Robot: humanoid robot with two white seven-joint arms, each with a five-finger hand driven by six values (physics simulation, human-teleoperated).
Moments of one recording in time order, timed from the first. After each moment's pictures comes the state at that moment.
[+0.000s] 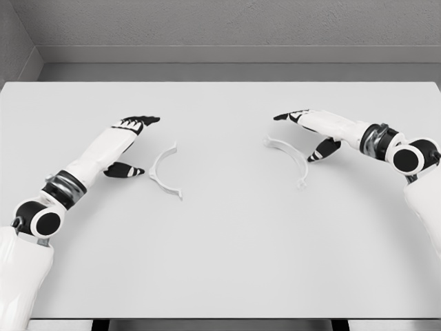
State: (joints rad) left arm -0.20 0.27 -0.05 -1.44 -0.73 -0.43 -0.31; right arm -0.58 -0.43 0.34 -1.13 0.52 -0.44 0.61
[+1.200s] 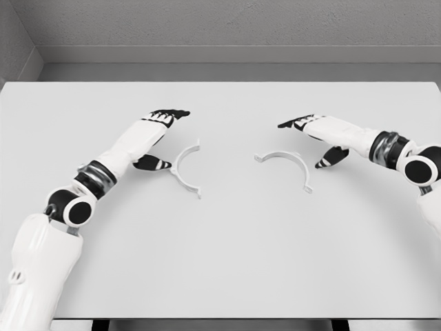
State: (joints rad) left arm -0.27 0.18 -0.14 -1.43 -0.78 -0.38 -0.31; right arm -0.50 -0.51 0.34 -1.28 0.52 -0.44 0.61
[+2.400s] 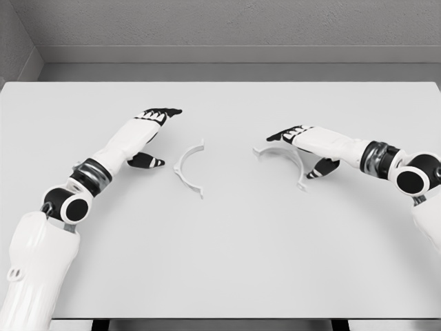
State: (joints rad) left arm -0.28 0.18 -0.11 -1.39 -0.81 -0.38 -0.31; right arm -0.46 -0.52 0.38 -1.36 0.51 -0.43 0.61
